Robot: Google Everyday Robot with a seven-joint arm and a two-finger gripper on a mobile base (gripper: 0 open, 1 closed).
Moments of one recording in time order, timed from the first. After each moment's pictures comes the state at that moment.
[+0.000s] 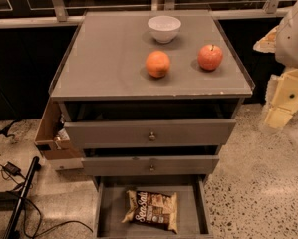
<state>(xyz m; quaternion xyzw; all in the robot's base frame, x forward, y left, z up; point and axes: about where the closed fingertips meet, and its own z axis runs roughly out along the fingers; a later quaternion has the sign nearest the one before) 0.438 -0.216 0.977 -0.60 0.78 -0.04 0.16</state>
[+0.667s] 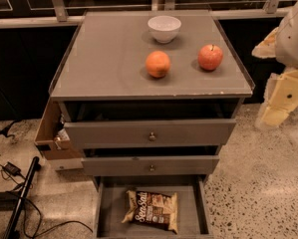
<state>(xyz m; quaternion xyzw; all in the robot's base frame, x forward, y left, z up) 0.438 -0.216 0.977 -0.60 0.78 -0.04 0.16</state>
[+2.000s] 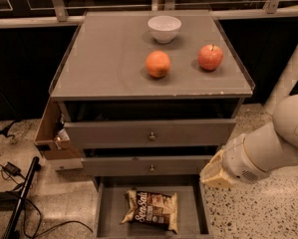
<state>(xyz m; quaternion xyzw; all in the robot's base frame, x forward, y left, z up) 0.392 -0.163 0.729 -0.56 0.79 0.15 0.20</state>
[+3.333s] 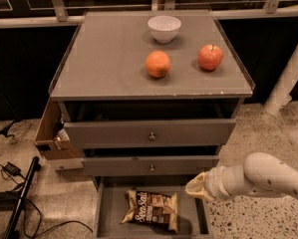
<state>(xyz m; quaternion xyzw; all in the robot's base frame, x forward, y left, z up) 0.452 -0.165 0.532 -0.57 0.74 0.17 0.29</state>
